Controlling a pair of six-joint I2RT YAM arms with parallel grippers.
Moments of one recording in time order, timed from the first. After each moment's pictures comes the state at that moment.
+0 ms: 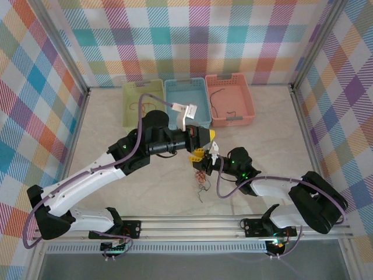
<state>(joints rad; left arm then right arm) -0.96 1.25 1.34 -0.27 0.26 -0.74 0.74 1.33 0.39 0.90 -0.48 0.00</state>
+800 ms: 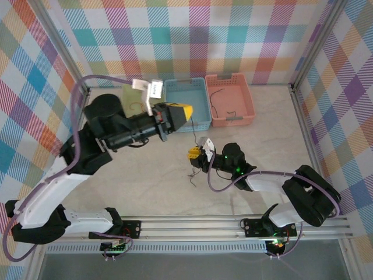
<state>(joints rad) -0.96 1.15 1.73 -0.56 0.12 -0.55 0.74 1.42 0.48 0.75 -0.41 -0.01</state>
